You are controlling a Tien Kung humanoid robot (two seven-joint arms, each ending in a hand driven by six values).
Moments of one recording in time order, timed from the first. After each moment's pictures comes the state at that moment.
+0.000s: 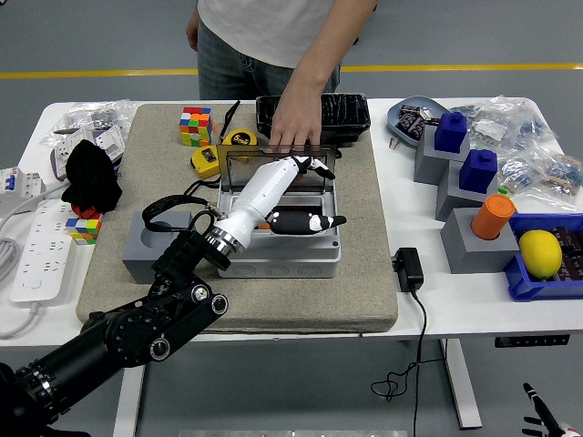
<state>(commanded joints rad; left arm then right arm) -0.56 0.00 -0.69 -0.98 1.68 0.47 -0.26 0.18 -0.07 1.51 0.18 -1.36 -0.05 -0.04</state>
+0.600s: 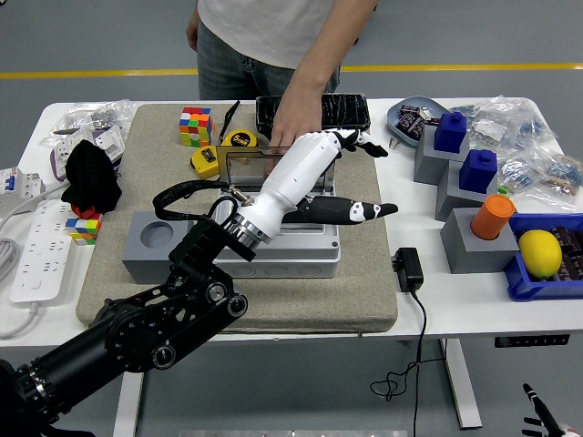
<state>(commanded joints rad) -0.59 0.00 -0.71 -1.24 1.73 0.54 -0.29 0.18 -0.07 1.50 0.18 -1.35 -0.05 -0.04</state>
